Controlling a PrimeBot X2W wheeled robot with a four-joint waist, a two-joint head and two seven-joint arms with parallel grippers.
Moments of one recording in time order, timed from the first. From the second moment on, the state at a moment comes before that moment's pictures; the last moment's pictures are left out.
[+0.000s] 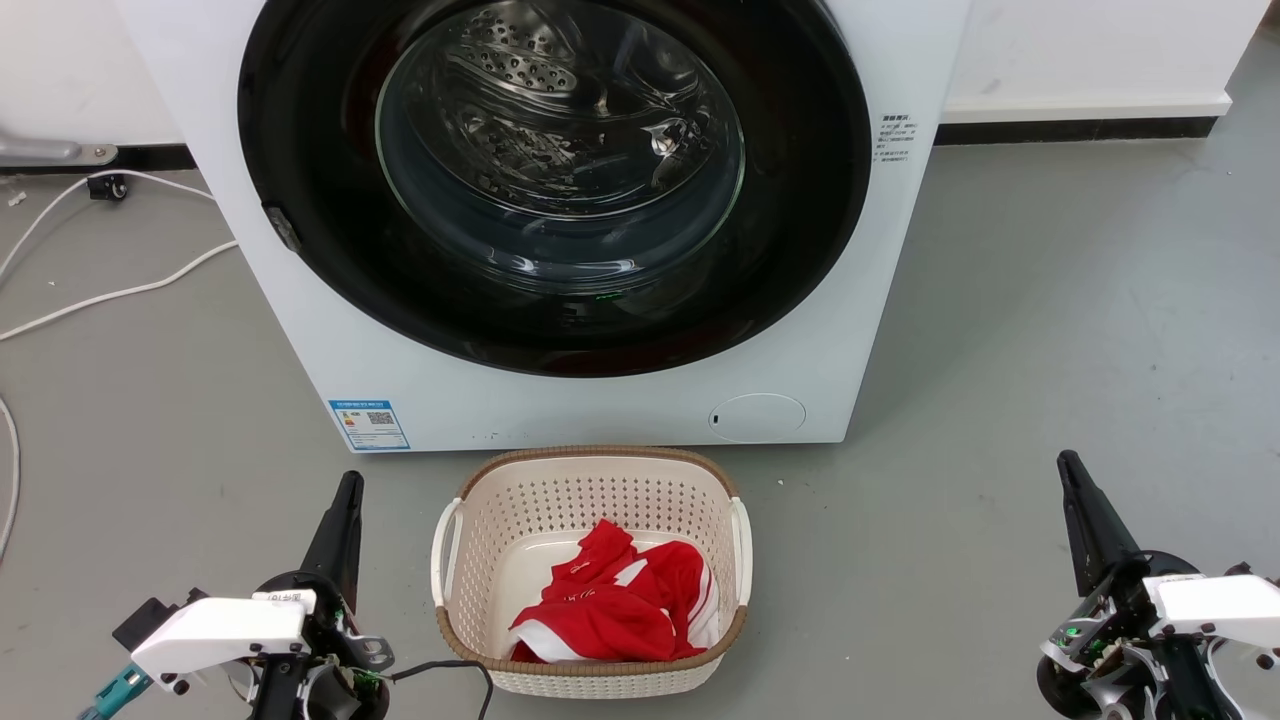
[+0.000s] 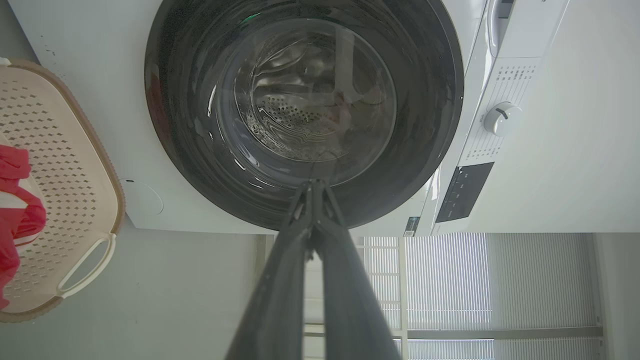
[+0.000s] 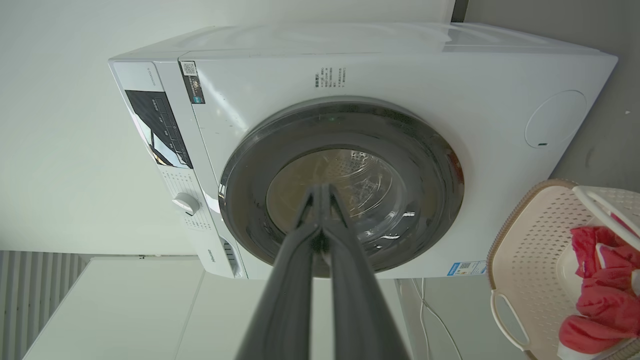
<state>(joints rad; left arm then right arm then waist) -0.11 0.05 0.11 0.25 -1.61 -0.13 0.11 -0.10 -0.06 -0.11 0.25 1.62 0.13 0.11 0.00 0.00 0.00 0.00</state>
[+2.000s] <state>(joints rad) -0.11 0.05 0.02 0.14 -1.05 -0.13 -0.05 -0.05 -0.05 -0.05 0.13 0.99 0.13 -0.05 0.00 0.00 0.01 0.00</state>
